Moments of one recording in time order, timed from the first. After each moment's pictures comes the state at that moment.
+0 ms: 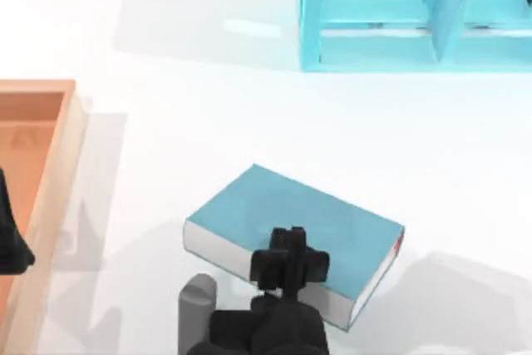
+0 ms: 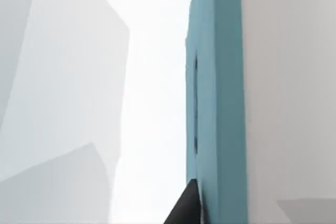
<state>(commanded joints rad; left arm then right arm) 0.00 0.00 0.00 0.00 0.00 0.00 1.38 1.79 0.91 -0.10 1.14 -0.52</state>
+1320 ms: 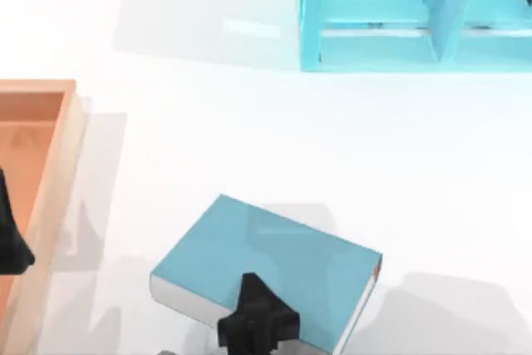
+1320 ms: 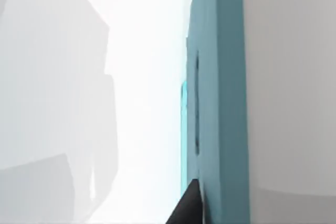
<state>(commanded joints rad) 0.00 0.00 0.00 0.00 0.00 0.00 1.52 1.87 0.92 -0.10 1.26 -0.51</state>
